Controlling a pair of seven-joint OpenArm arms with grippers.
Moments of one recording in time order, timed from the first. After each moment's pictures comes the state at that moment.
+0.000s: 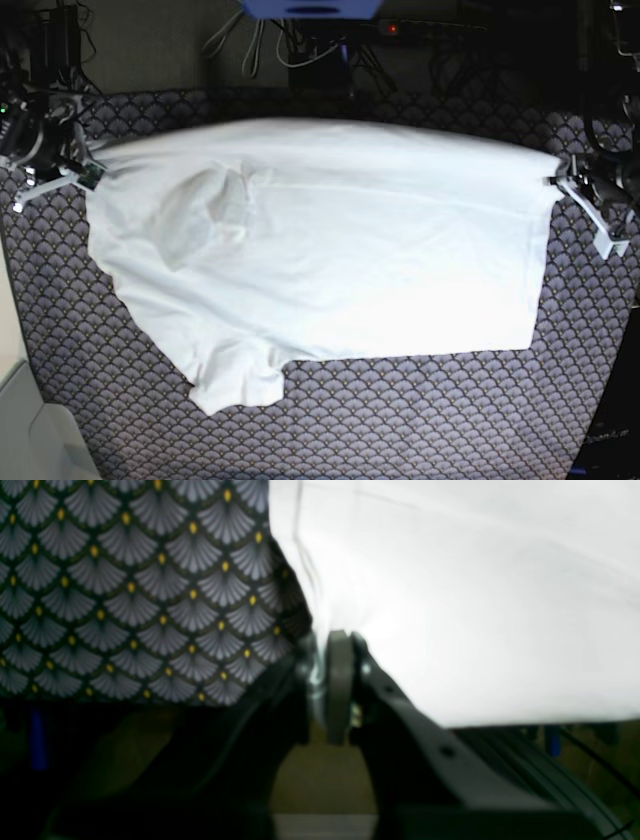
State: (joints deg) left arm 8.4 -38.7 -14.8 99.9 -44.8 -0.6 79.4; right arm -25.8 46.7 7.4 113.2 11.5 40.2 -50.7
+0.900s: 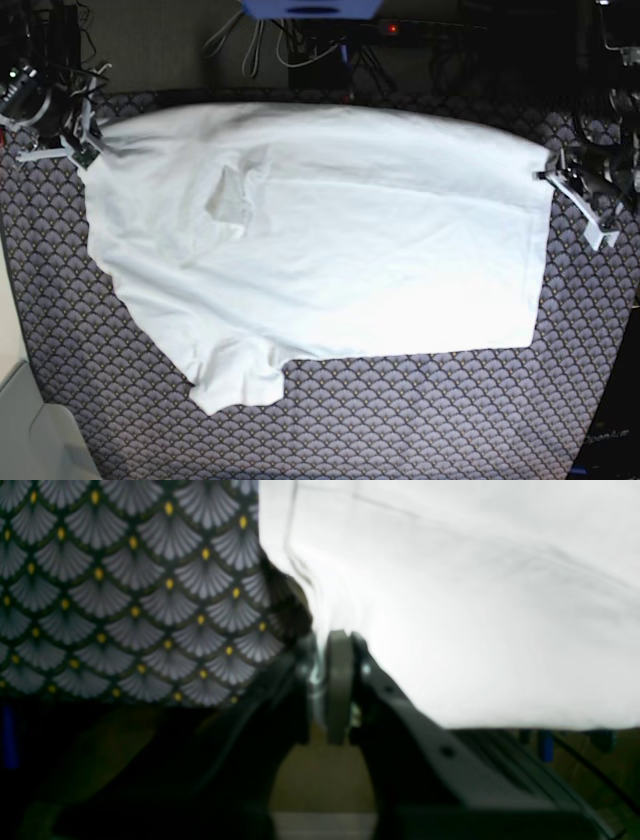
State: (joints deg) left arm 9.1 -34.9 -15.0 99.2 -43.1 -0.4 78.8; right arm -32.7 33.3 16.8 112.8 10.0 40.4 -46.2
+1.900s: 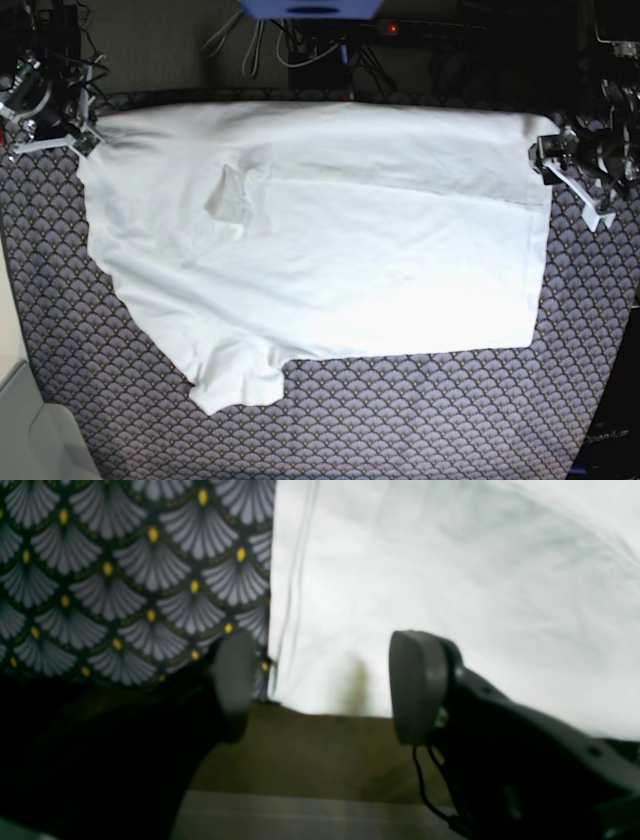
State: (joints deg) left arm 10.8 -33.3 -15.1 94.5 -40.5 -0.4 76.4; right arm -34.9 33.2 16.6 112.6 3.8 40.3 -46.2
